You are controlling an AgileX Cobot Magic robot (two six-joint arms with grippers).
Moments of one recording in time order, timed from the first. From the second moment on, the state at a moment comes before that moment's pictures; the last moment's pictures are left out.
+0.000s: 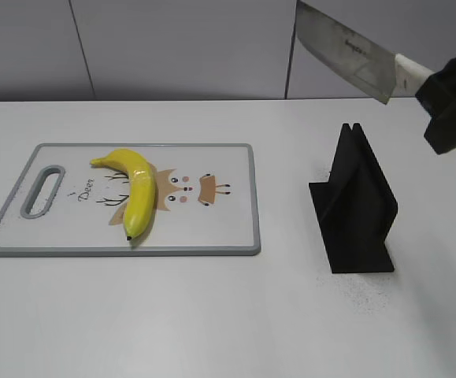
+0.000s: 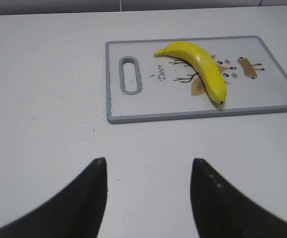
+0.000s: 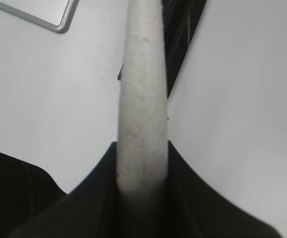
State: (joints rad) left arm 0.00 -0.01 -0.48 -0.17 1.08 0.22; right arm 0.50 1.34 -1.24 -0.07 1.21 0.13
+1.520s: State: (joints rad) left arm -0.01 1.38 -1.33 -0.80 1.14 1.54; right arm 0.50 1.98 -1.86 0.22 1.22 -1.24
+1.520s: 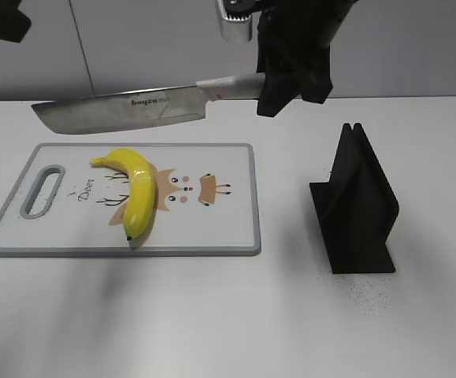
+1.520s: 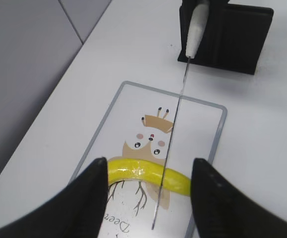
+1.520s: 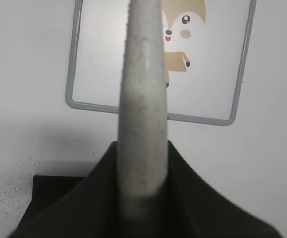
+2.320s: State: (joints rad) left arm -0.16 1.69 -1.47 -0.47 1.16 1.54; right arm 0.50 2.07 -1.87 0.24 1.15 -1.25
